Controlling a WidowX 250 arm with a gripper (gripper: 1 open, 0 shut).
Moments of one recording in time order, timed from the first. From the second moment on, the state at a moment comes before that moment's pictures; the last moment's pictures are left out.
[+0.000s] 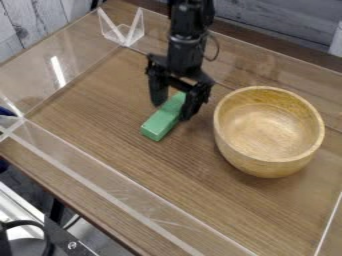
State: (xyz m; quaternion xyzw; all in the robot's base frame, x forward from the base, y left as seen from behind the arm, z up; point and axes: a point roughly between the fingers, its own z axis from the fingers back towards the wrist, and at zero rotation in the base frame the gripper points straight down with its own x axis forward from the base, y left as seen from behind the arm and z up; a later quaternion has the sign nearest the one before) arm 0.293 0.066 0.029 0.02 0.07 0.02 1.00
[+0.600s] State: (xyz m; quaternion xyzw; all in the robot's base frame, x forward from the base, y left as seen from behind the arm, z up) arm 0.288 0.065 0.023 0.01 0.09 0.03 1.00
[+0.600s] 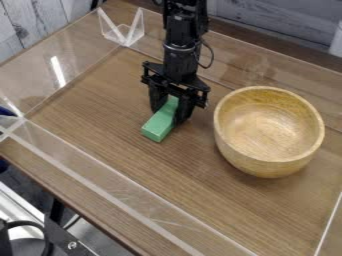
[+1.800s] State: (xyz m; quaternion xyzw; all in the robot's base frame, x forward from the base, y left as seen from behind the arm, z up) arm 0.327 -0.019 0.108 -0.03 0.02 -0.02 1.00
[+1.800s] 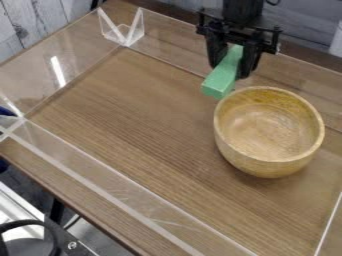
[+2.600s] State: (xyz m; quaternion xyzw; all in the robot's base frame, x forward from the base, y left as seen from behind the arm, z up) arm 0.323 -0.070 0.095 -0.04 0.03 -0.08 1.00
